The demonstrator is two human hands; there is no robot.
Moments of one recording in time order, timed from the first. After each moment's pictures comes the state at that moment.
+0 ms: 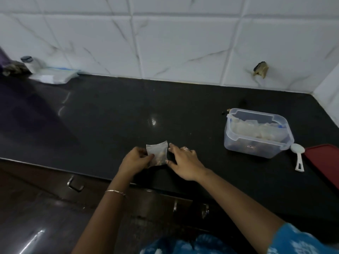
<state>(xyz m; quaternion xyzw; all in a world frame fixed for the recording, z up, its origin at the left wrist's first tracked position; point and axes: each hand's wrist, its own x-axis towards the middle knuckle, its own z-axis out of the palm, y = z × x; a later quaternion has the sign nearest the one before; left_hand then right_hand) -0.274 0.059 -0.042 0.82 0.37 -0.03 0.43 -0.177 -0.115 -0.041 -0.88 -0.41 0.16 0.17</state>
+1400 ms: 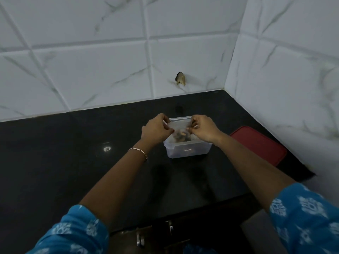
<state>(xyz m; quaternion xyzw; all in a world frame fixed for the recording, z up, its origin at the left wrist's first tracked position) -0.069 -0.113 0.051 0.94 0.01 0.01 0.33 -0.039 -0.304 0.045 -0.92 -0.14 0.04 0.37</state>
